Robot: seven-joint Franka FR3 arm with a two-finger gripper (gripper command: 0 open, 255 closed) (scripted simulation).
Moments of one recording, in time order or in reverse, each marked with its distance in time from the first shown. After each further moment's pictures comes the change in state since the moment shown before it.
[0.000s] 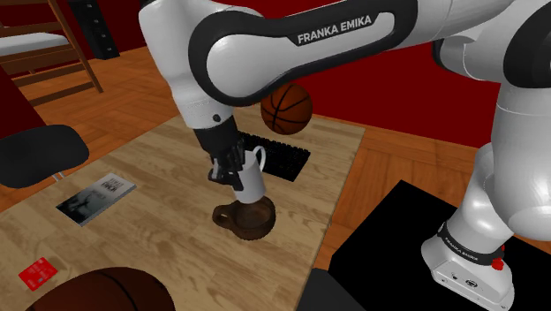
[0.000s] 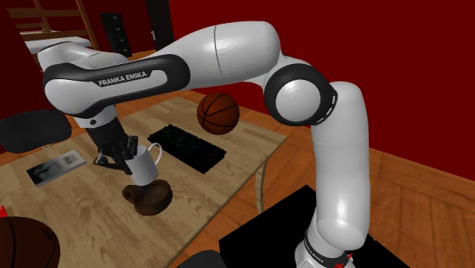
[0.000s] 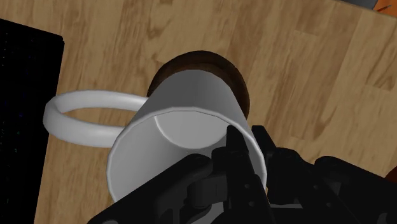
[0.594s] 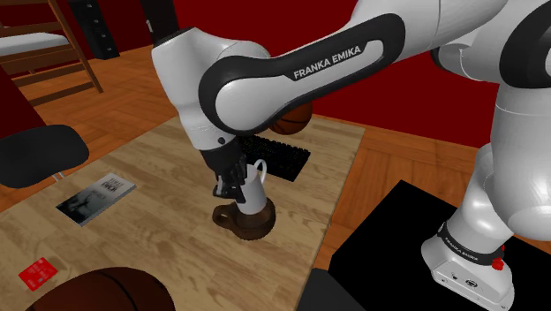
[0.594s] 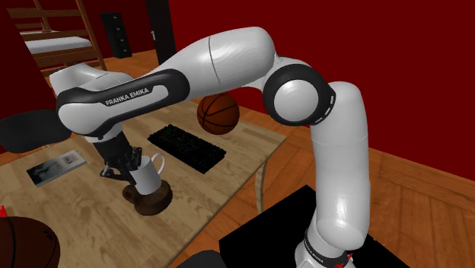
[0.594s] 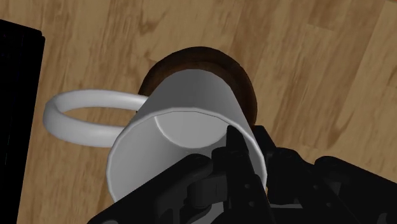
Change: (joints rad) arm -0.006 0.007 -0.004 -0.102 -0.004 0.108 0.003
